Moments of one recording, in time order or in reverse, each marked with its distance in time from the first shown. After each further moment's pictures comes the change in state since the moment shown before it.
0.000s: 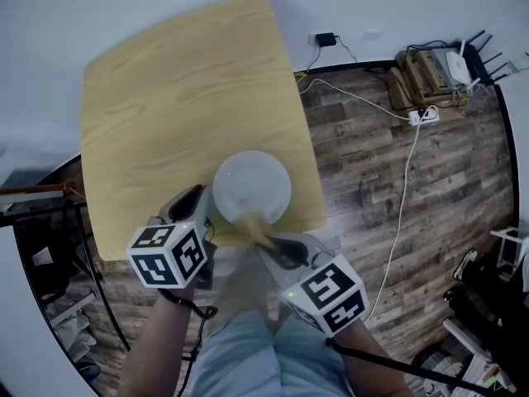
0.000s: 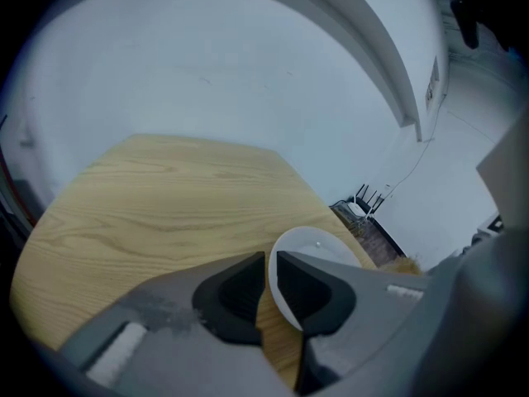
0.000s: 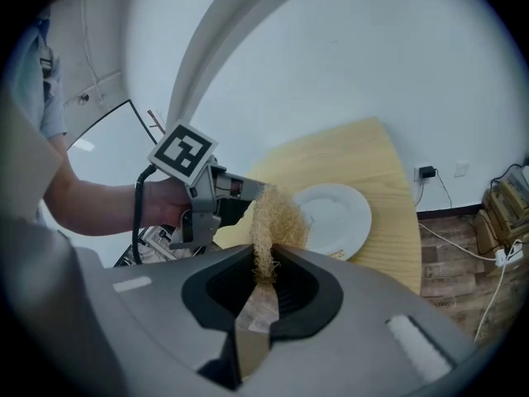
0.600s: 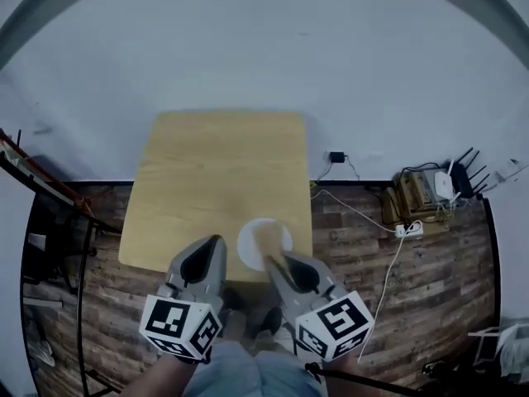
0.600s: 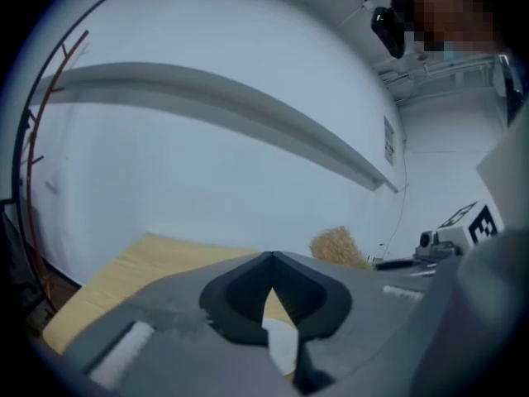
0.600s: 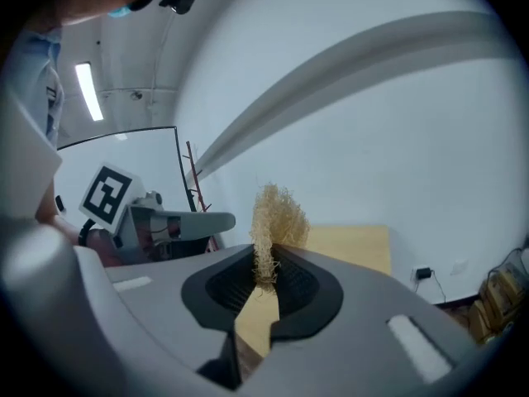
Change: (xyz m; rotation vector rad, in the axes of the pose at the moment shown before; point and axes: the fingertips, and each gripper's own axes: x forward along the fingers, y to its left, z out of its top) left arm -0.201 -0.088 0.086 0.097 -0.606 0.006; right arm -0.106 0.074 0.131 -0.277 -0.428 -0.024
